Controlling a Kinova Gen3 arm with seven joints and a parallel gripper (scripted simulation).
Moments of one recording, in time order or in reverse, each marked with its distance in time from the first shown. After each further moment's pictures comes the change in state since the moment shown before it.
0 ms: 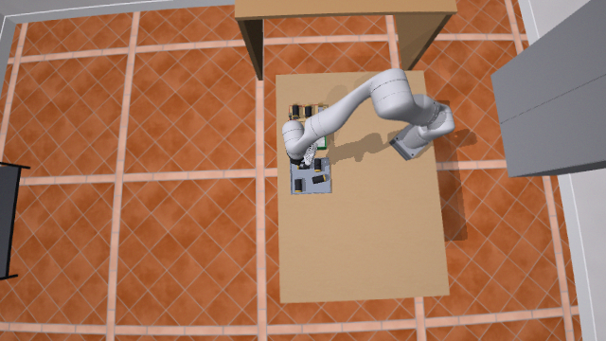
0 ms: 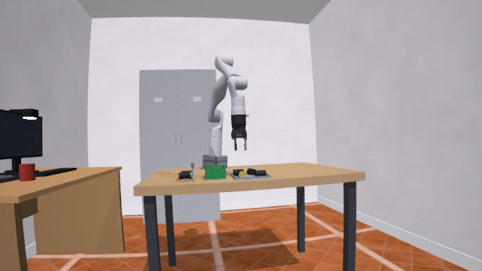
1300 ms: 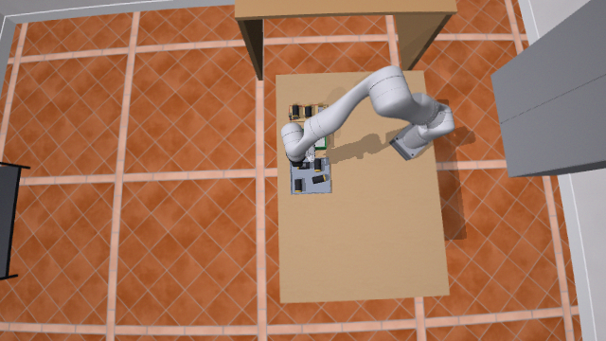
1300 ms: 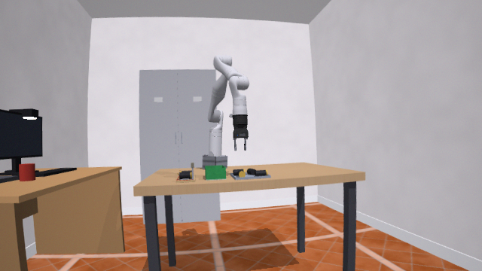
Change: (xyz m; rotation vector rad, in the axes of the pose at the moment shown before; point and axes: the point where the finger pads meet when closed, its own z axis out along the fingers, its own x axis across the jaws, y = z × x) arm -0.001 0.001 0.000 0.001 0.001 -0.364
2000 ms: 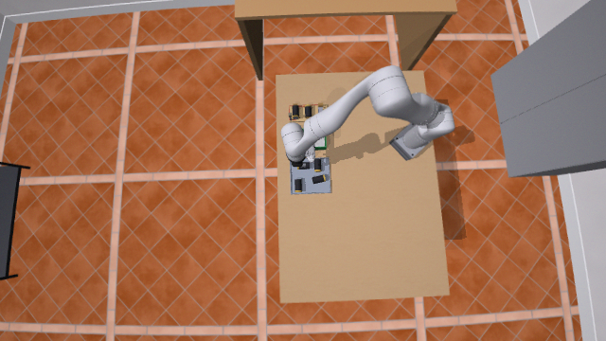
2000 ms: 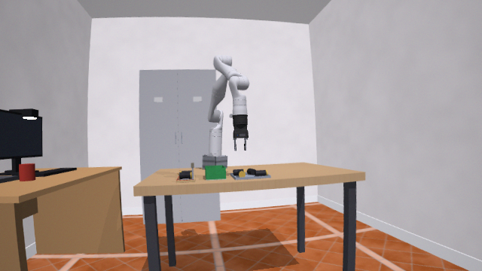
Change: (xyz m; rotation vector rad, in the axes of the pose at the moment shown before) arm 0.000 0.001 0.001 -0.002 0.000 -0.007
